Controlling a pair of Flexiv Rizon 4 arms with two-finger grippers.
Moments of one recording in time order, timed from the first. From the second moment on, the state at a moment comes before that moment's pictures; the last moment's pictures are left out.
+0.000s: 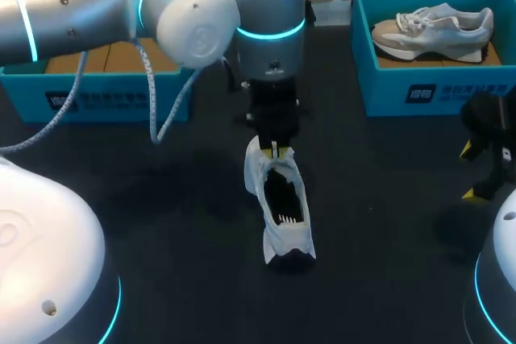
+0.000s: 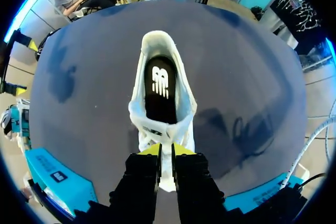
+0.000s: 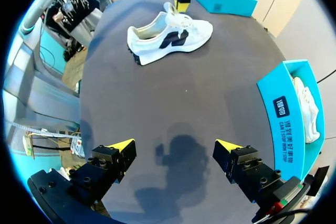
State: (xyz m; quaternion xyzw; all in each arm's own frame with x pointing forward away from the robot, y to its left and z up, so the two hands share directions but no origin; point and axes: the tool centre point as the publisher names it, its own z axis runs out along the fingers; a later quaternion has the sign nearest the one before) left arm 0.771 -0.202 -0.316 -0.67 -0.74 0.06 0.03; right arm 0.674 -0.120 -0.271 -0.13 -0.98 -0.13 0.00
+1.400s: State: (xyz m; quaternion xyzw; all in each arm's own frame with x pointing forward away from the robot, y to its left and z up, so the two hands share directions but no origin) left arm 0.724 -0.207 -0.300 -0.65 -0.76 0.07 0.03; right arm 0.674 -0.120 -0.271 -0.13 -0.98 -0.13 0.00
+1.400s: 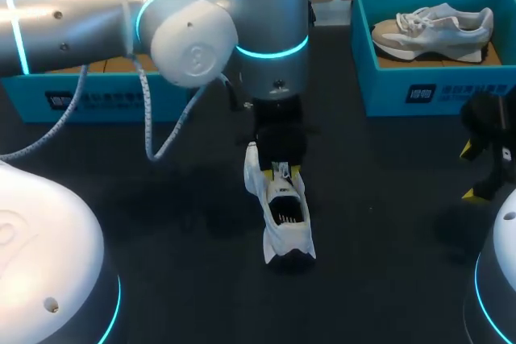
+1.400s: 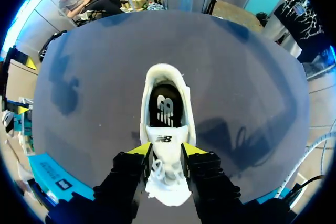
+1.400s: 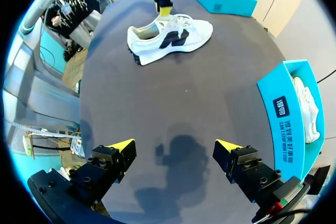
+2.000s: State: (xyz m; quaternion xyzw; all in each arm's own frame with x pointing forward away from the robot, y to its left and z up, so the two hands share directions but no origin) left arm 0.697 -0.177 -0.248 -0.62 -0.78 0.05 0.10; right arm 0.674 -0.120 -0.271 -0.13 -0.98 -0.13 0.00
